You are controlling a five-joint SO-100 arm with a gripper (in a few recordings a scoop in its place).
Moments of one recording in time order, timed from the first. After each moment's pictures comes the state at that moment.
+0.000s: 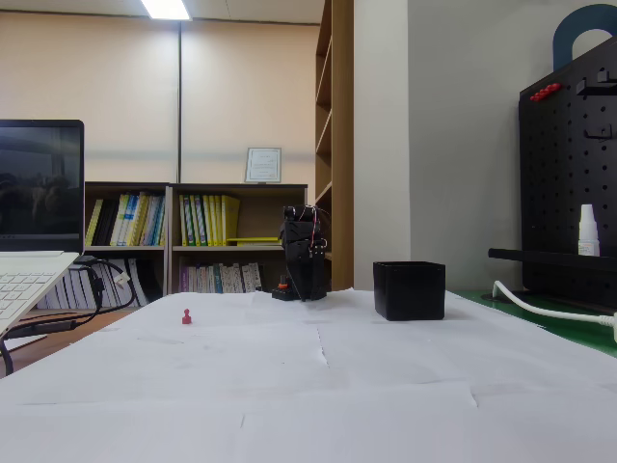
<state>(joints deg) 0.4 -10.0 5.8 82.2 -83.8</state>
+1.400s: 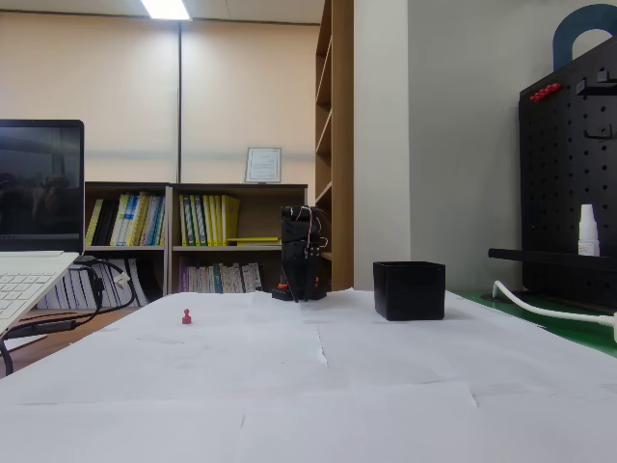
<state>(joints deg) 5.0 -1.5 16.8 78.6 -85.5</state>
